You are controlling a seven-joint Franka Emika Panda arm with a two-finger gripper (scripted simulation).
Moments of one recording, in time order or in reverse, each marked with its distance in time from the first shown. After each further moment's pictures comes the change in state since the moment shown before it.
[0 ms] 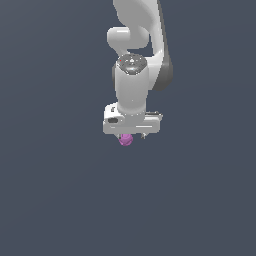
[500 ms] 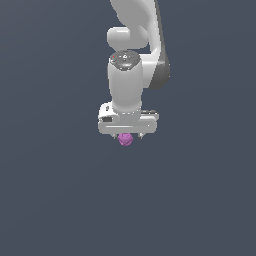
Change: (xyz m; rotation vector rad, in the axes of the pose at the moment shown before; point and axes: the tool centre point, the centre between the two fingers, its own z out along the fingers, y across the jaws) arm 0.007 0.013 -0.009 0.008 0.022 0.008
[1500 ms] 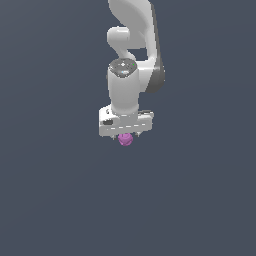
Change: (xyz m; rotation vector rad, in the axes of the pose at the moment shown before) arm -0.020 0.008 0.024 -0.007 -0.007 -0.151
